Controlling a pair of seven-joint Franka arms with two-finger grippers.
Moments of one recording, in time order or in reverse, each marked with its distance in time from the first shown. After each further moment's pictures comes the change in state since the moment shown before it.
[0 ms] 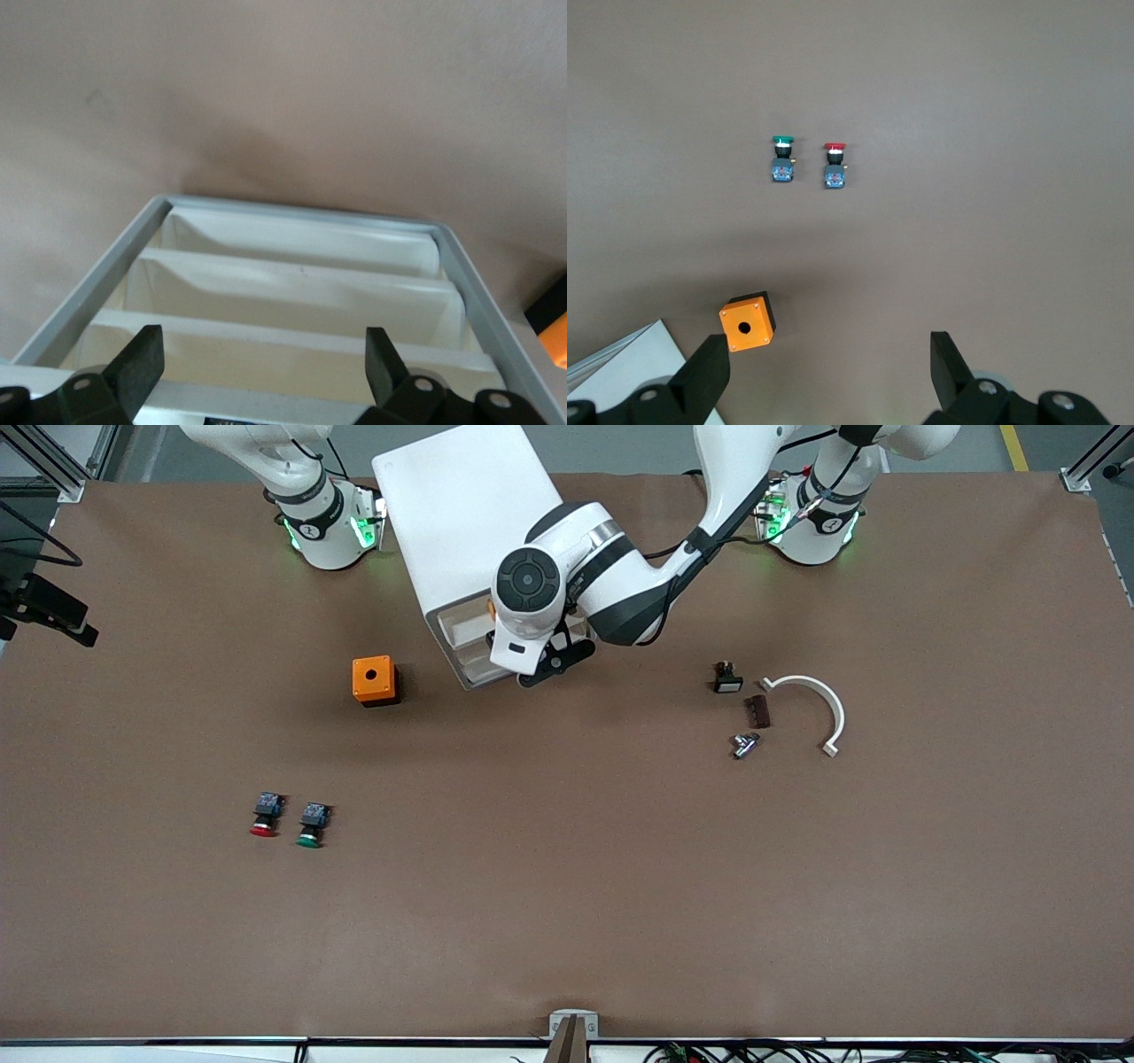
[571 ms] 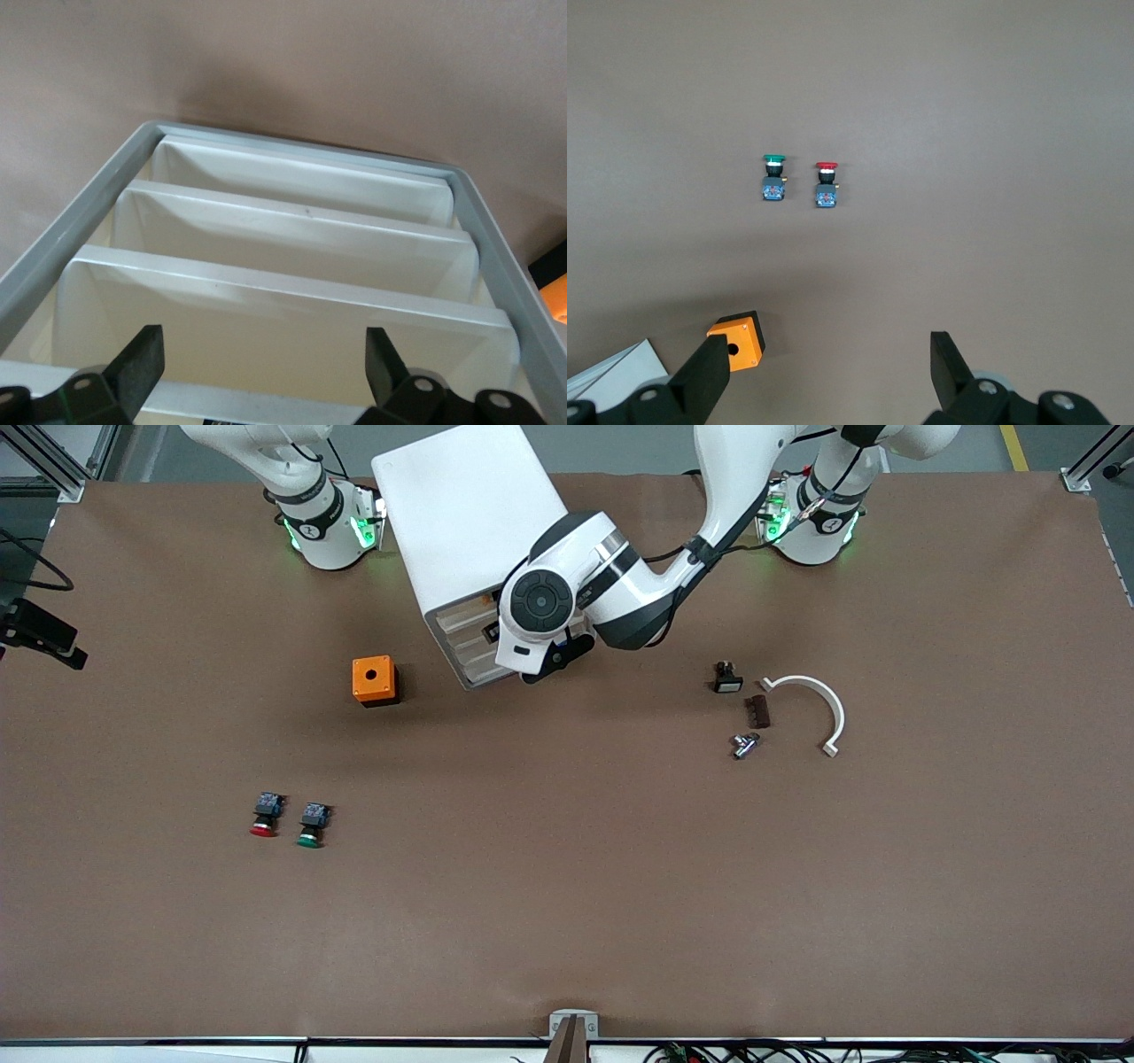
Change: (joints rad) left arm 0.009 0.000 0.000 -0.030 -0.151 0.000 0.000; right arm -0.016 0.060 -0.004 0.042 0.000 0.035 -0.018
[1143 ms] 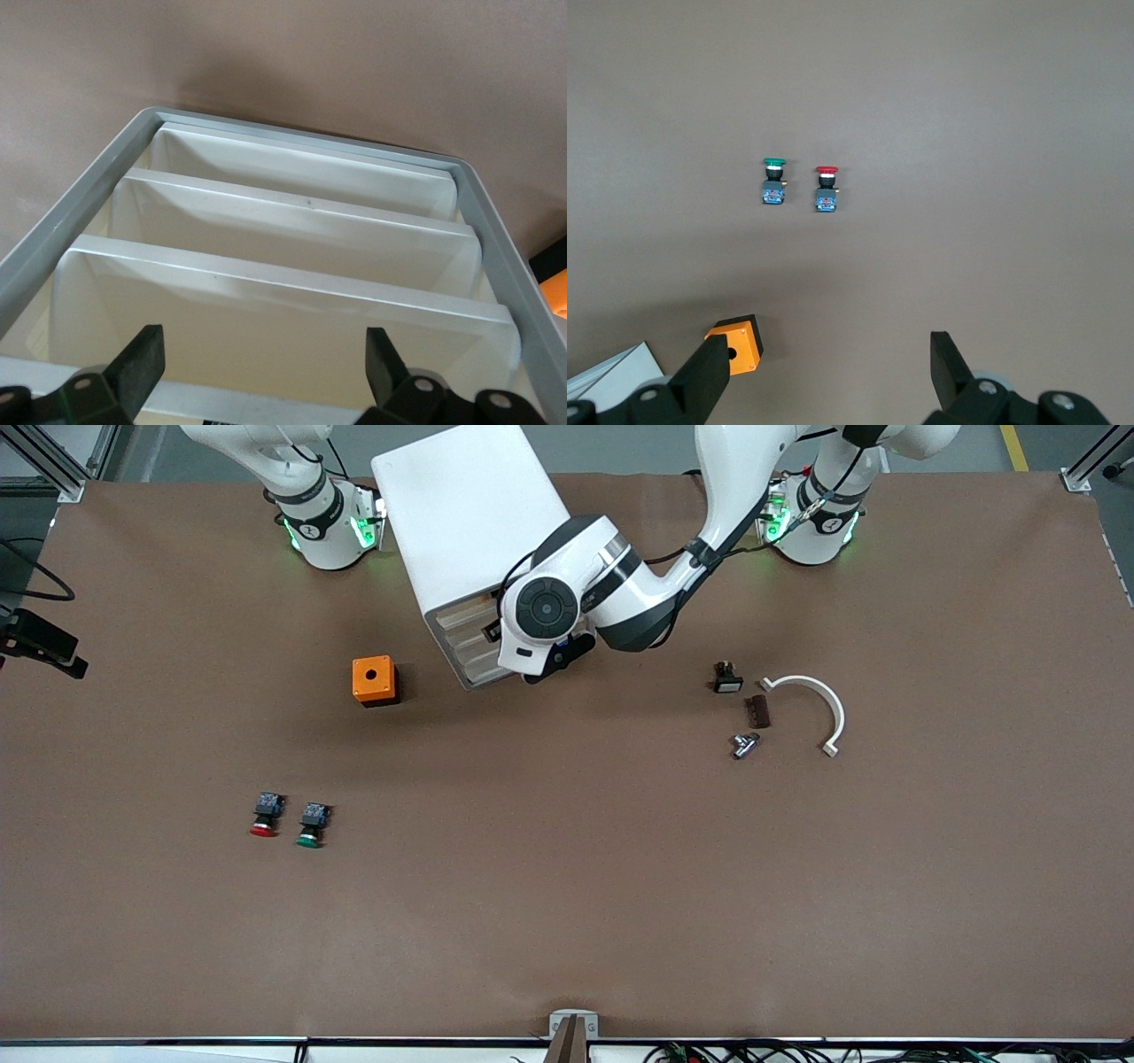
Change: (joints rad) left arm 0.005 0.000 0.001 -0.007 -0.024 0.000 0.002; right arm 0.000 0.016 0.002 0.014 0.000 -0.003 -0.010
